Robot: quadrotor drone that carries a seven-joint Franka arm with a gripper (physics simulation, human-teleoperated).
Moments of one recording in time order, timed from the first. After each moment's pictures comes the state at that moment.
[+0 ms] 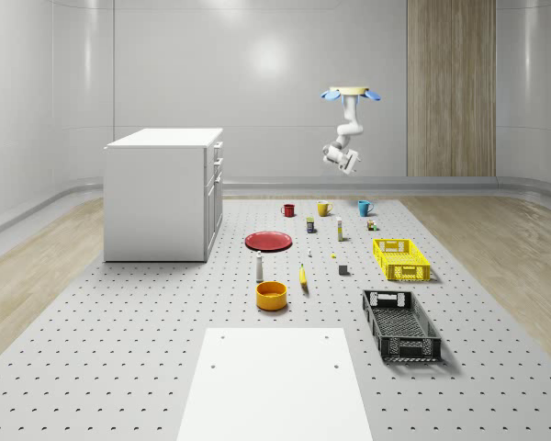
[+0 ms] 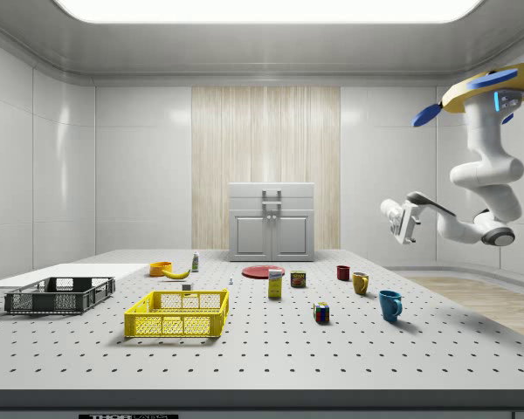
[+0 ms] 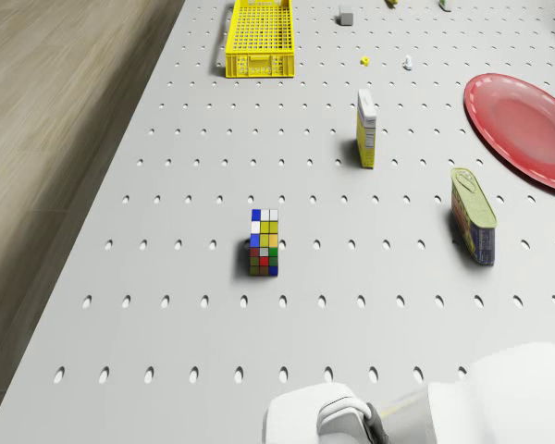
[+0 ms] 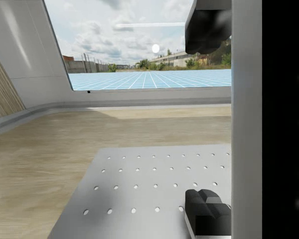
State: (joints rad) arm -0.45 -0.87 0.92 -2.68 -1.49 1.39 1.16
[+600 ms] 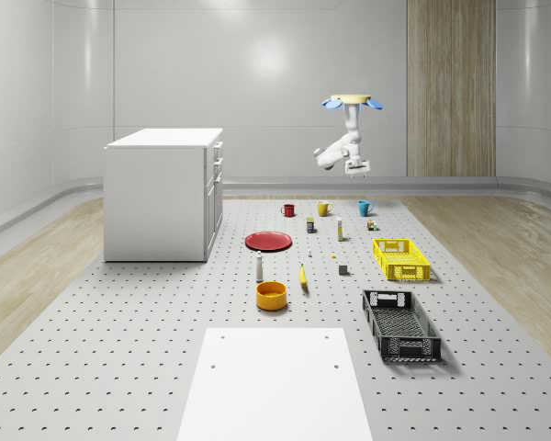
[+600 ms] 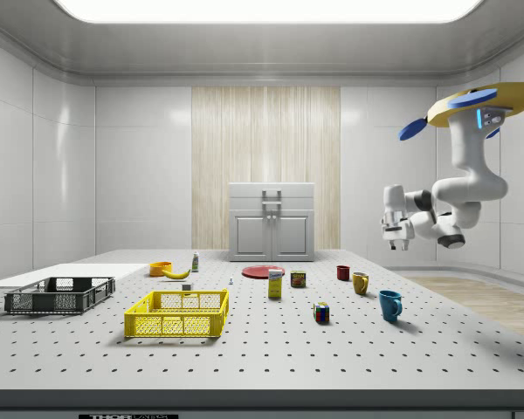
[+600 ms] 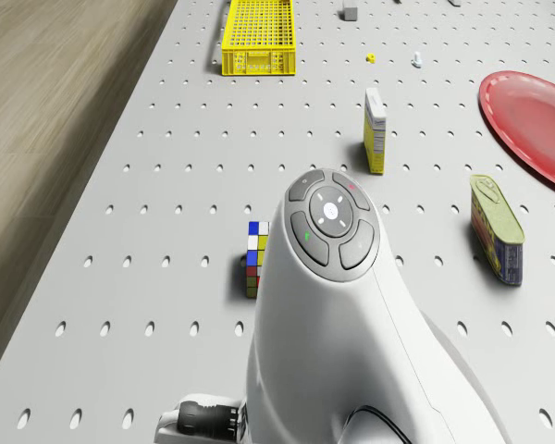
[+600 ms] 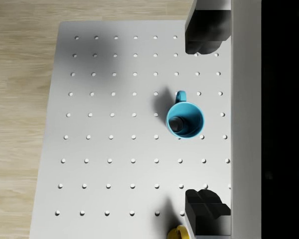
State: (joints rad) arm -0.93 -1.00 1.21 -2.89 -1.97 1.18 1.50
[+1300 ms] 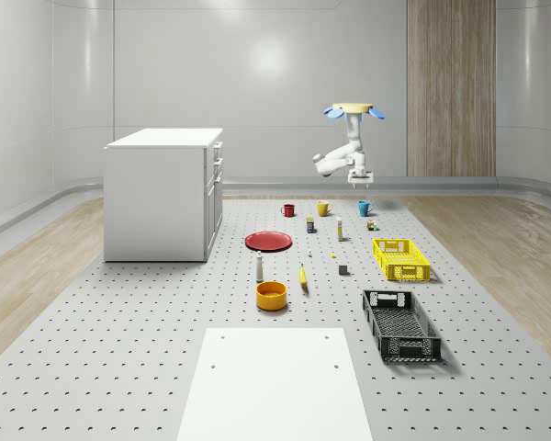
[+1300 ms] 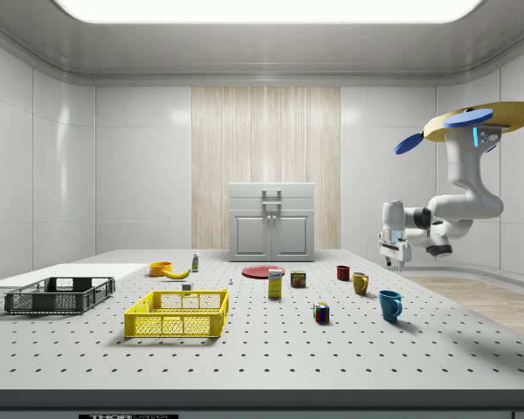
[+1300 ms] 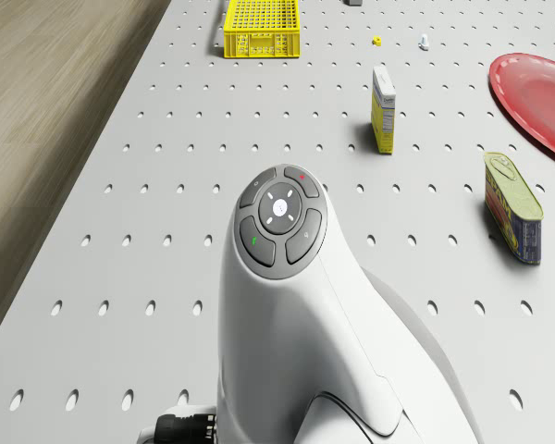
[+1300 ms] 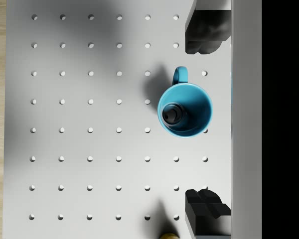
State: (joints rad) arm -1.05 -1.10 1.27 -2.89 -1.97 1.19 1.58
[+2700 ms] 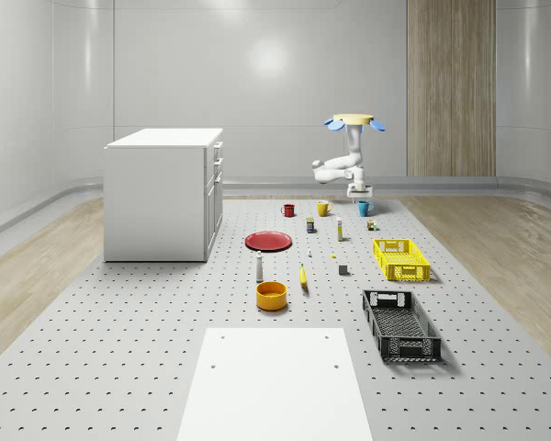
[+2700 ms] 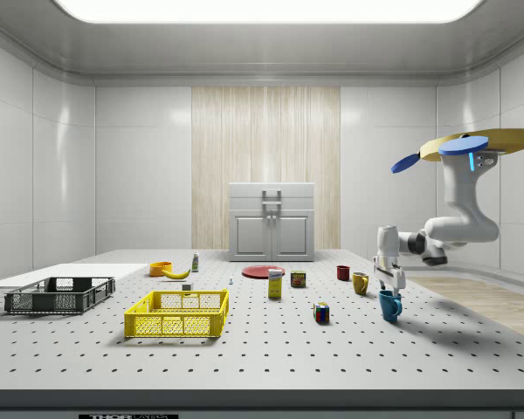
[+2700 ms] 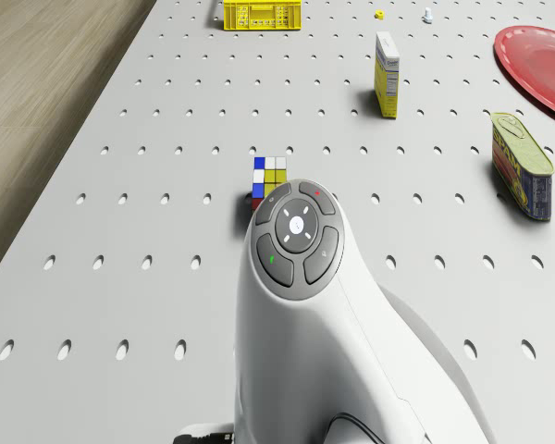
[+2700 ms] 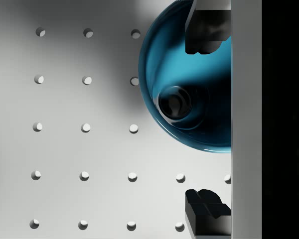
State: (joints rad) arm -1.05 -1.25 1.27 -2.88 -1.94 1.35 1.56
